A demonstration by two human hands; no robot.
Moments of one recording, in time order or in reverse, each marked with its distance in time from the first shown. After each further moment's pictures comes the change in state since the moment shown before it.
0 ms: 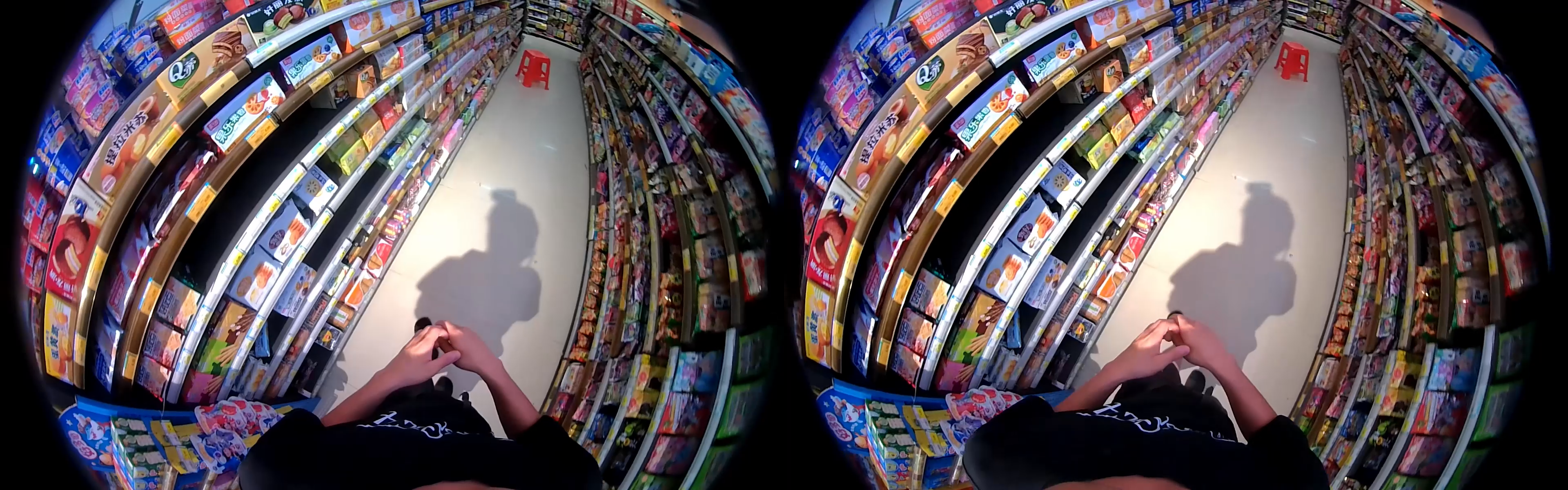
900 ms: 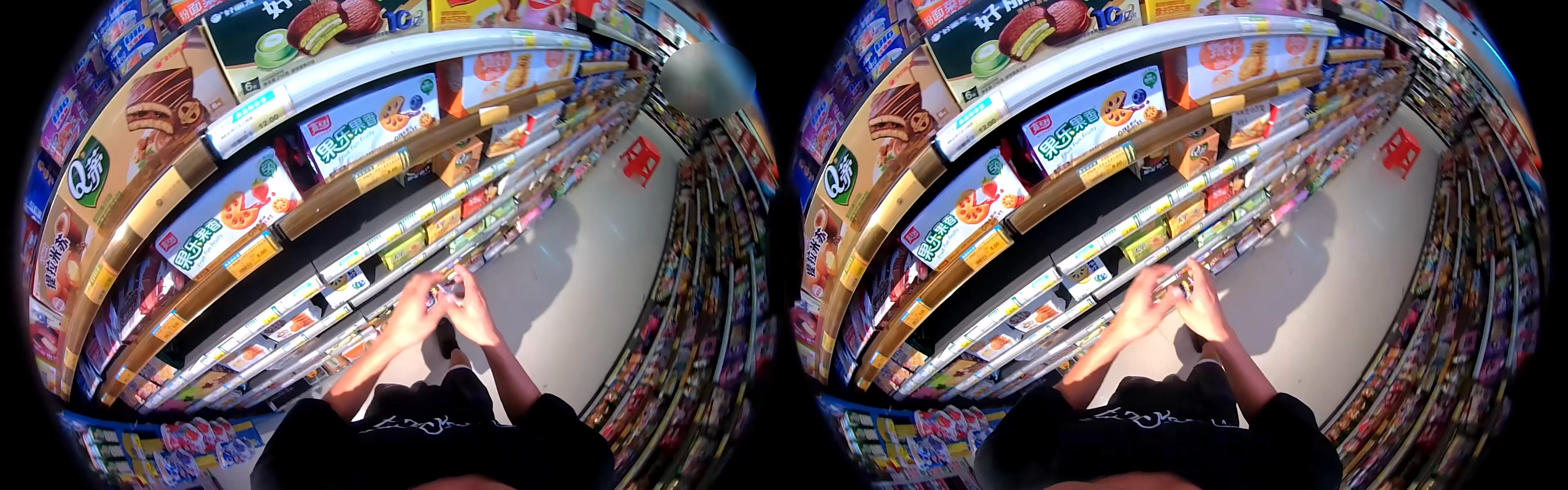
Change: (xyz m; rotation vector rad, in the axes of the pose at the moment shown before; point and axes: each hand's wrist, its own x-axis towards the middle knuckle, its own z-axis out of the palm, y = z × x) left_hand 0.417 -0.162 -0.303 0.138 0.735 -0.056; right_hand 0.579 0.018 -0.170 0.101 0.111 -0.339
